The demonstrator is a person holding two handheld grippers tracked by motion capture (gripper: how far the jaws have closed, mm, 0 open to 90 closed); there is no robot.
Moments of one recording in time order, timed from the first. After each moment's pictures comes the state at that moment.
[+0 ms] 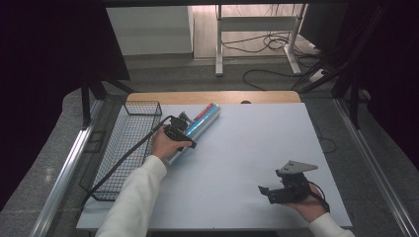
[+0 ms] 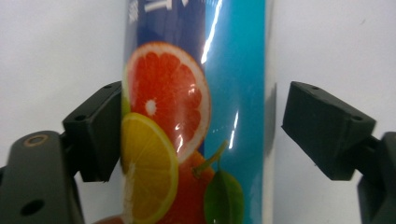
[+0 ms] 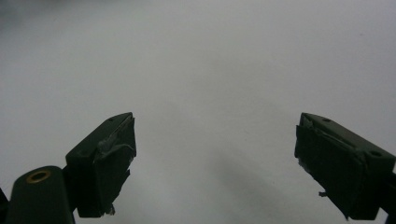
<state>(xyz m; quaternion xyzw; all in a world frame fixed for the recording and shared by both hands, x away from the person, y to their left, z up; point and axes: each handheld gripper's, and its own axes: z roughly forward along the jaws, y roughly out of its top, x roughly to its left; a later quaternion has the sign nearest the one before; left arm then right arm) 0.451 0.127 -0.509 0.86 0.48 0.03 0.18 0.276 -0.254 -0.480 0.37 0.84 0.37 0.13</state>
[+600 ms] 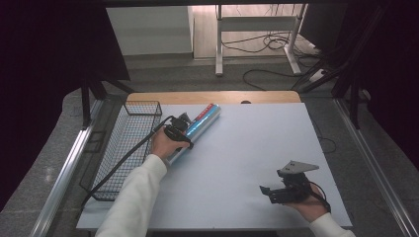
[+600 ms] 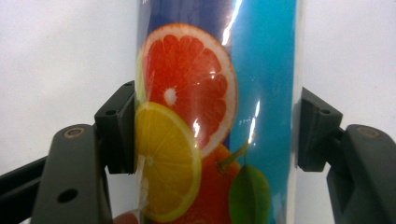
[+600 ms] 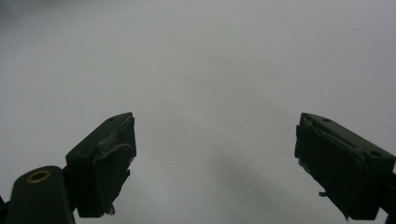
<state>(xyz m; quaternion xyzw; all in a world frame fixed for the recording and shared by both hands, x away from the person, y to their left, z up) 0.453 0.126 -0.508 0.86 0.48 0.04 0.15 0.277 -0.258 -0.482 0.37 0.84 0.36 0.14</state>
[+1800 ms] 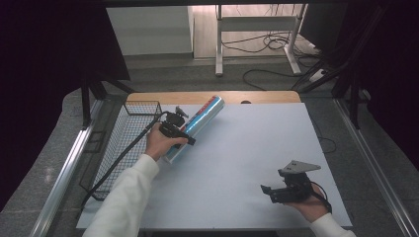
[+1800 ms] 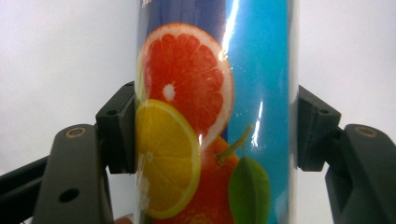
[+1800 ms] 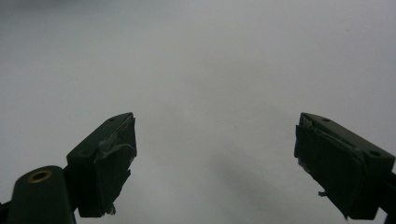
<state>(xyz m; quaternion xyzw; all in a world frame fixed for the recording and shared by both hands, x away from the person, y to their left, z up) 0.428 0.138 -0.461 0.85 0.47 0.00 0.24 0.276 -0.261 -0.480 0.38 0.84 0.37 0.14</state>
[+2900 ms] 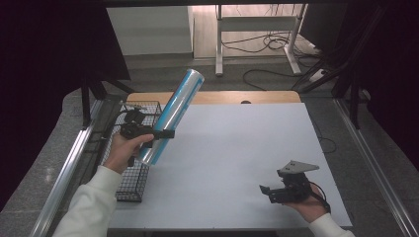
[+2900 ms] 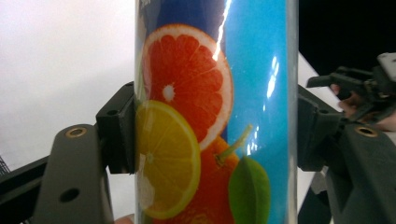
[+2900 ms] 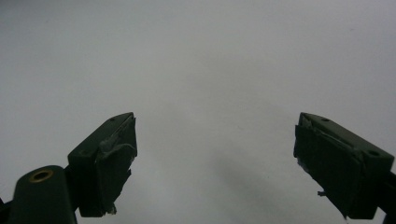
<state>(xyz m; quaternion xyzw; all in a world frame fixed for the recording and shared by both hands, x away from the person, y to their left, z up) 0.362 0.223 -0.401 0.76 0.45 -0.06 0.46 0.275 -0.256 -0.479 0.38 0.84 0.36 0.14</state>
